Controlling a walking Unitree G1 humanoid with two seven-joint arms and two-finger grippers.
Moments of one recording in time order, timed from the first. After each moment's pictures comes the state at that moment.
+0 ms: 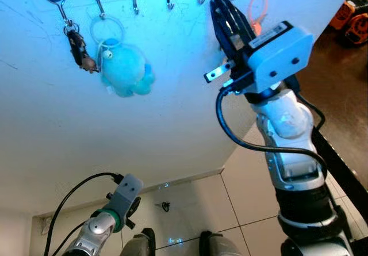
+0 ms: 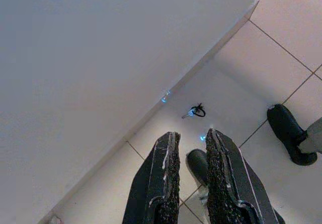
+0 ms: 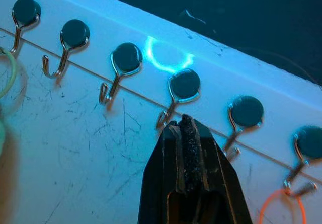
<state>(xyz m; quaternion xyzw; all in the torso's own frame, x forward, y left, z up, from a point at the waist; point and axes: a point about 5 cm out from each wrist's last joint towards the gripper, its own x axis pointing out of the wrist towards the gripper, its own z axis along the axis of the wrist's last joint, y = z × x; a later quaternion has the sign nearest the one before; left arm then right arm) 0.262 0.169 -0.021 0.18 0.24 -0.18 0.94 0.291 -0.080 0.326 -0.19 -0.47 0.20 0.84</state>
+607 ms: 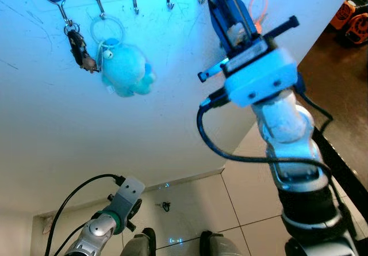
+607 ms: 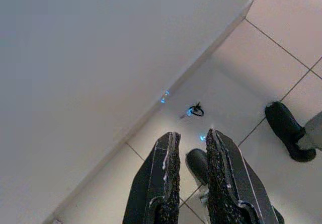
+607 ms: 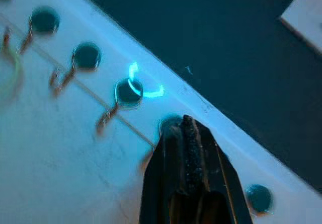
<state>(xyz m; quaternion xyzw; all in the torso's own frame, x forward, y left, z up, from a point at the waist) 0.260 0.166 -0.022 0.19 0.25 -0.20 0.93 0.273 -0.082 0.324 -0.34 -0.53 0.11 0.77</state>
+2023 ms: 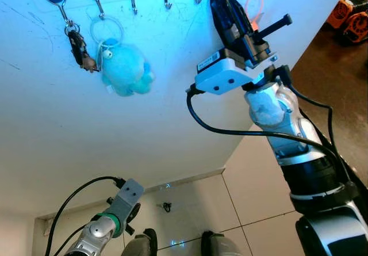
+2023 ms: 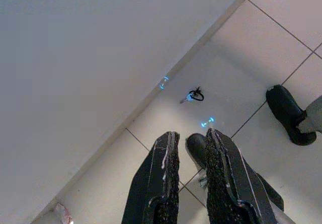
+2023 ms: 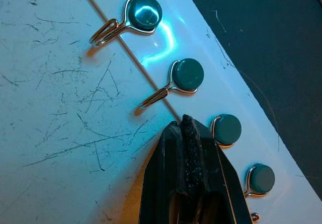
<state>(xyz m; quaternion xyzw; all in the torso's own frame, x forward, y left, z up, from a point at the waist) 0.255 0.169 -0.030 0.19 0.27 -0.19 0.92 0.318 -0.084 0.322 -0.41 -0.53 0.05 0.74</state>
